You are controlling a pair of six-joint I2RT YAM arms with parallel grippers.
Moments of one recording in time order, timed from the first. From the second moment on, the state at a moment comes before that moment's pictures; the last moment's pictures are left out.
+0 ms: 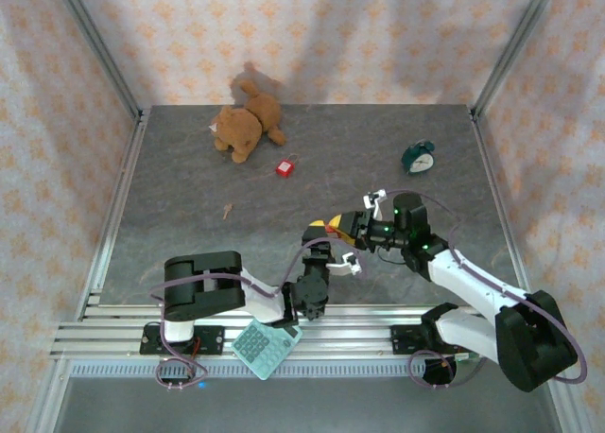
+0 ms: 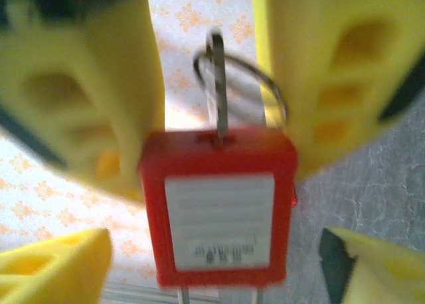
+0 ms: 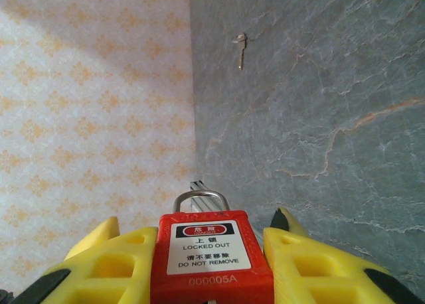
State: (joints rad) left arm -1.32 1.88 0.67 1.24 -1.26 1.39; right arm 0.42 1.08 0.46 0.17 -0.78 1.13
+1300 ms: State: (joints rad) left arm -0.88 1.23 0.75 -0.02 -0.17 0.50; right arm 0.33 1.04 0.58 -0.07 -0.78 0.91
